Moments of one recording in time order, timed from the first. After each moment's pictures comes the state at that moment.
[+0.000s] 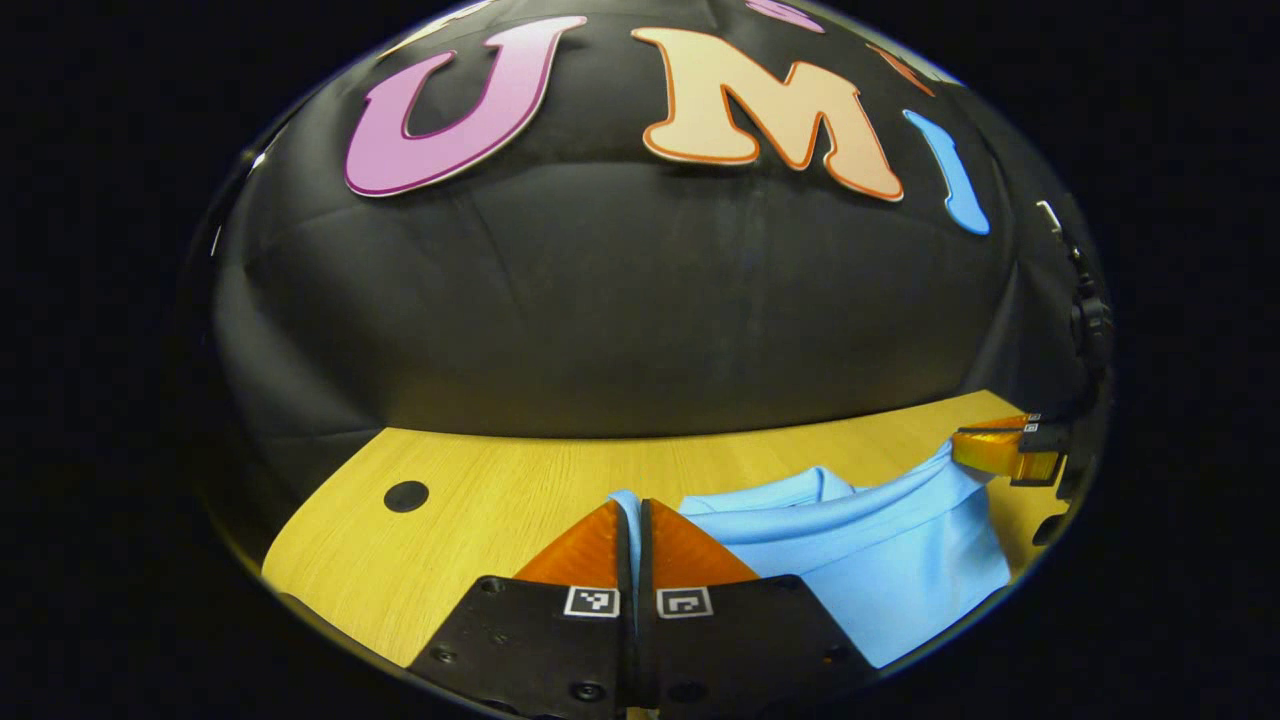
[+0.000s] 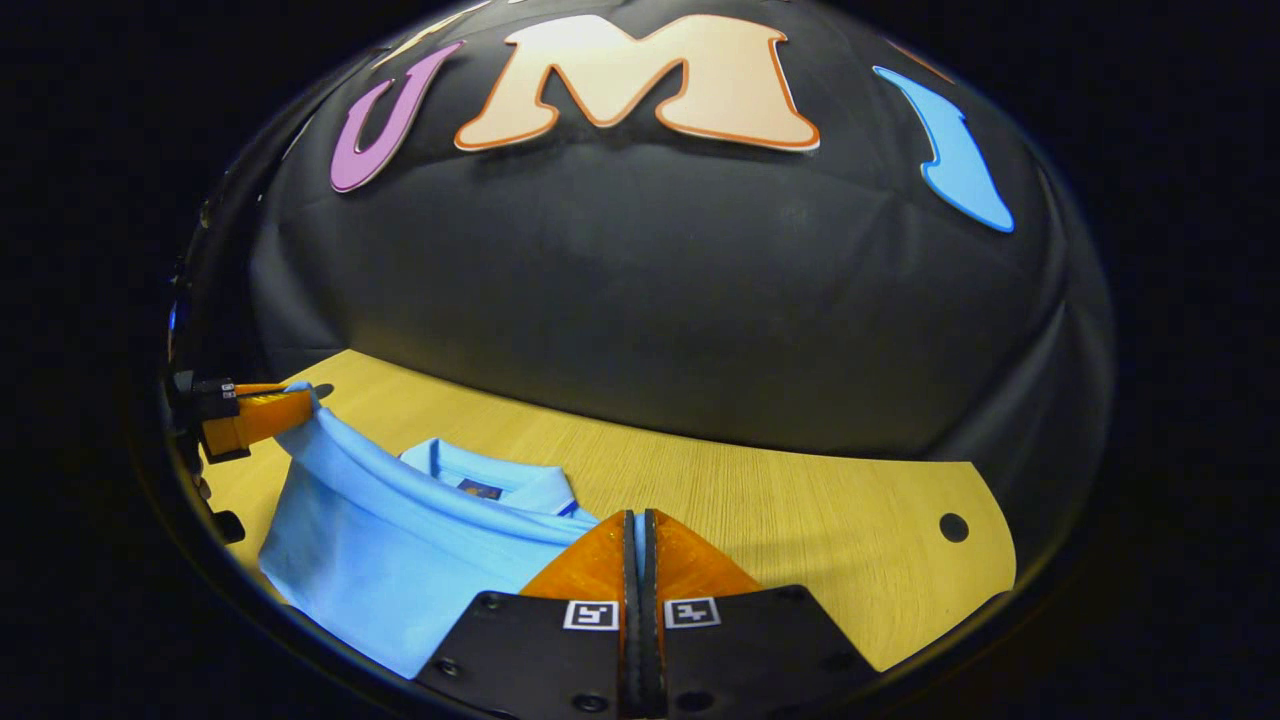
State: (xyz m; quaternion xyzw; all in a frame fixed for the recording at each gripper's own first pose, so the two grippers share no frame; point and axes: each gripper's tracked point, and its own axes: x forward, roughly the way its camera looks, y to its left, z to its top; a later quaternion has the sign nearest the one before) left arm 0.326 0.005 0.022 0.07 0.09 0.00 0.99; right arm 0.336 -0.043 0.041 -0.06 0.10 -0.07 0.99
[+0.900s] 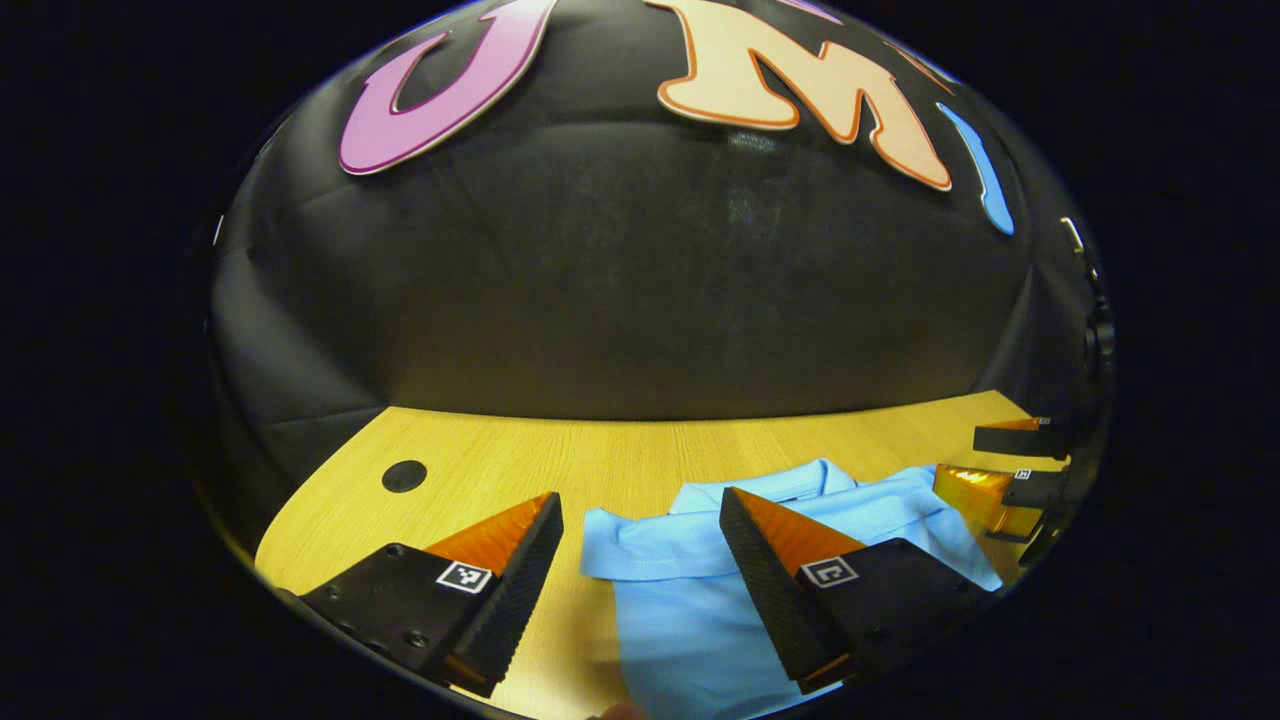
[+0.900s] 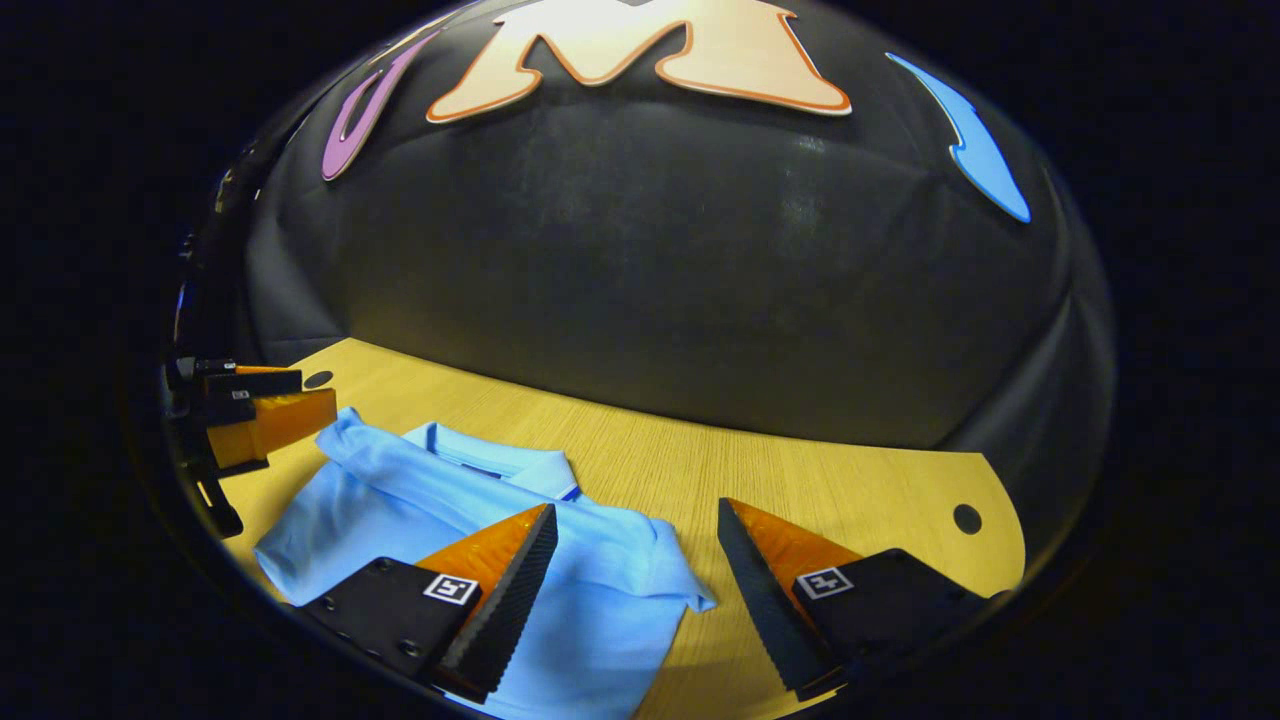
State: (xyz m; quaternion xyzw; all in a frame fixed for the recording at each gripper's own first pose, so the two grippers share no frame) left arm 0.299 -0.002 0.026 0.04 0.11 0.02 0.99; right arm 0.307 -0.036 0.039 -0.07 0.11 -0.05 0.99
